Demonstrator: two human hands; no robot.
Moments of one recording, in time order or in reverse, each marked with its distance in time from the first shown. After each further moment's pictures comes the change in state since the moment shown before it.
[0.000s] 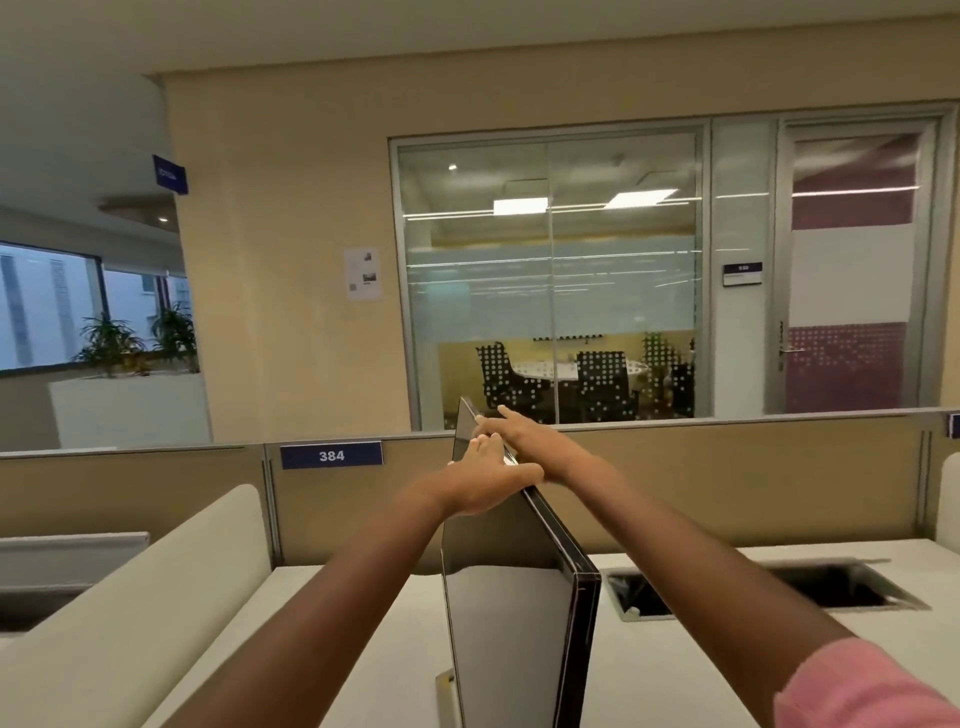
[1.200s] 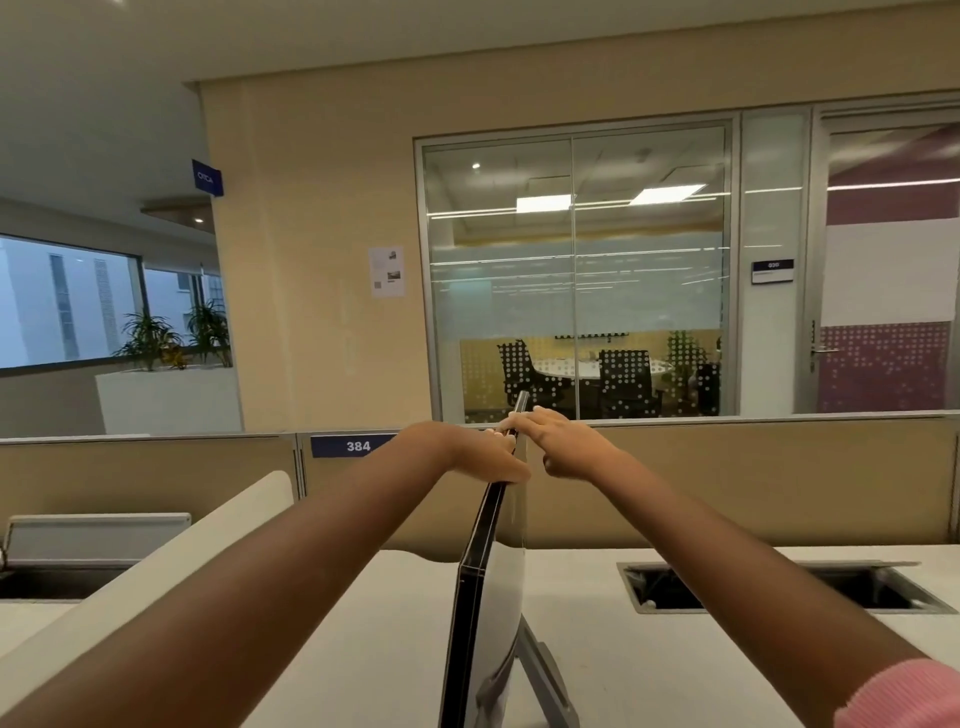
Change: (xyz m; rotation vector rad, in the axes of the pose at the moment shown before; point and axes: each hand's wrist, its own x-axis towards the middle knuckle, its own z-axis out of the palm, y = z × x) left_hand -0.023 0.010 -0.035 0.431 -0.224 -0.077; right_hand -0.032 -0.012 -0.018 -0.224 -0.031 -0.034
